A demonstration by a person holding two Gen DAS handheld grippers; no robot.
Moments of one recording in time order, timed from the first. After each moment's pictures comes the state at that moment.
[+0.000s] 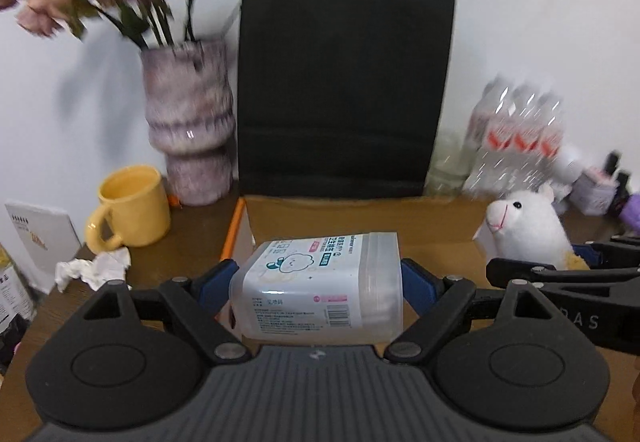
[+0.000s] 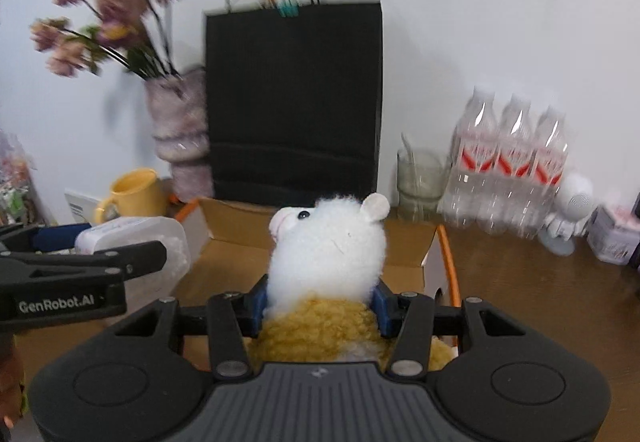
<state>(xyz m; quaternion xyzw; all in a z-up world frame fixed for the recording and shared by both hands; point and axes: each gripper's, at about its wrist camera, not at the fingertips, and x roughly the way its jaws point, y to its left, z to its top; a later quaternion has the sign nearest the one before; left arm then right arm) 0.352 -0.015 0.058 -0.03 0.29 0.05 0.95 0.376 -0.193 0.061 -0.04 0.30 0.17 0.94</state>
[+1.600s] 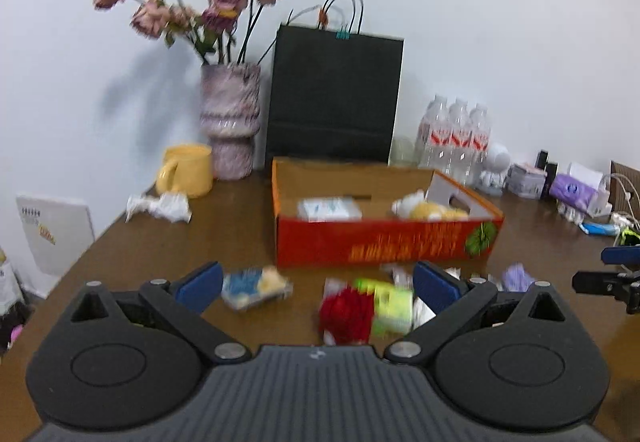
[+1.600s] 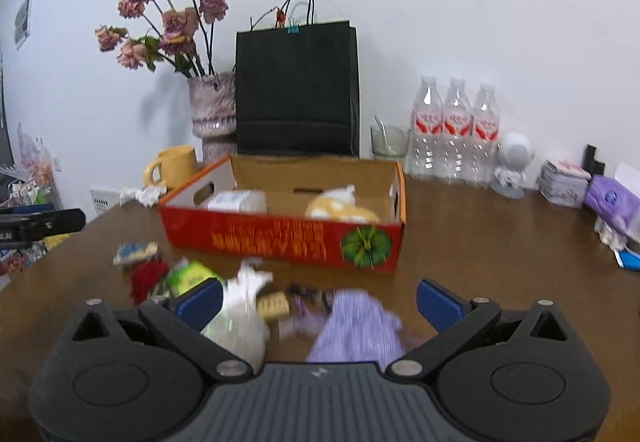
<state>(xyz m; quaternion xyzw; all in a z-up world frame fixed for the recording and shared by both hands) 0.096 0.021 0.027 -0.04 0.21 0.00 0.98 0.151 -0.287 0.020 -0.03 0.25 0.18 0.95</state>
